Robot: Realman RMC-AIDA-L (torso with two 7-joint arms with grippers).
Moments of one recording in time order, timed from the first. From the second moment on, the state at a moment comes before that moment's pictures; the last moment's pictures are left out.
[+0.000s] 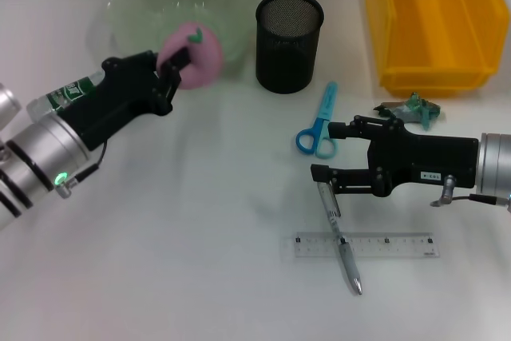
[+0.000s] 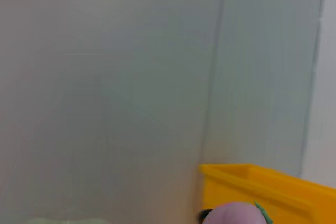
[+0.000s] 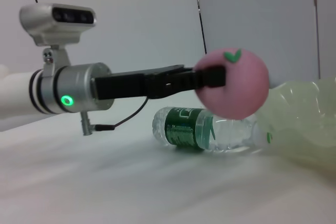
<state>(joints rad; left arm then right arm) -0.55 -2.08 0.89 0.11 1.17 1.30 -0.71 0.55 2.08 -0.76 -0.42 -1.93 -1.43 1.11</state>
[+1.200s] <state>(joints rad) -0.84 -2.08 0.89 0.09 1.00 0.74 -0.68 0.57 2.08 -0.76 -0.42 -1.93 -1.44 1.11</state>
